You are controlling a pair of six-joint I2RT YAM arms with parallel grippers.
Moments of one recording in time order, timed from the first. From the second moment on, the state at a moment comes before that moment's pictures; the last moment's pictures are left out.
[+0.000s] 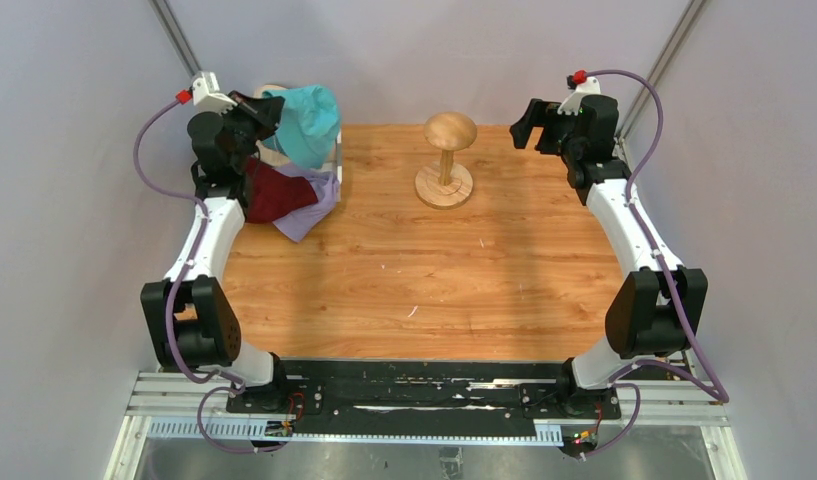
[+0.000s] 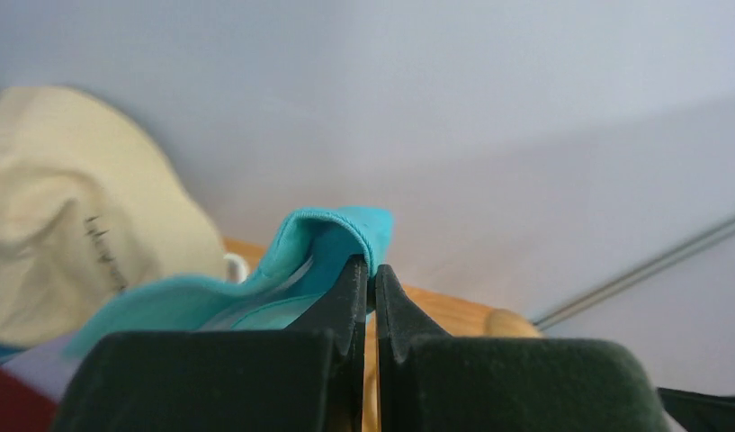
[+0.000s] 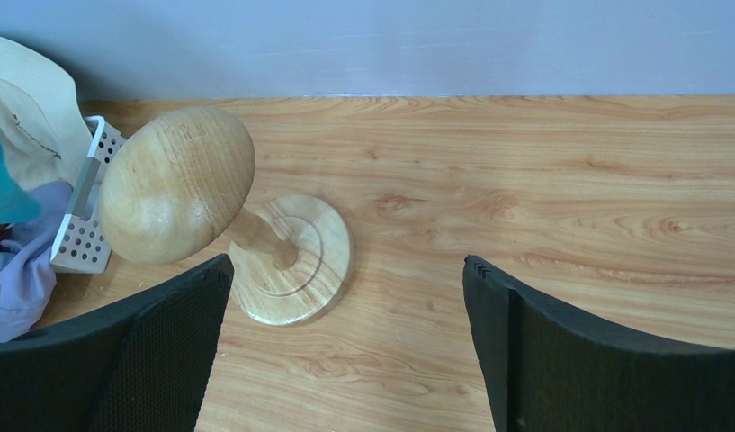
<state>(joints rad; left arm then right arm) 0.13 1.49 1.20 0.39 0.26 -0.66 0.07 1.57 1.40 -0.10 -0.22 0.20</state>
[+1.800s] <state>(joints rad) -0.33 2.22 1.89 1.39 0.27 -1.44 0.11 1.53 1.43 -0.07 -0.21 0.16</state>
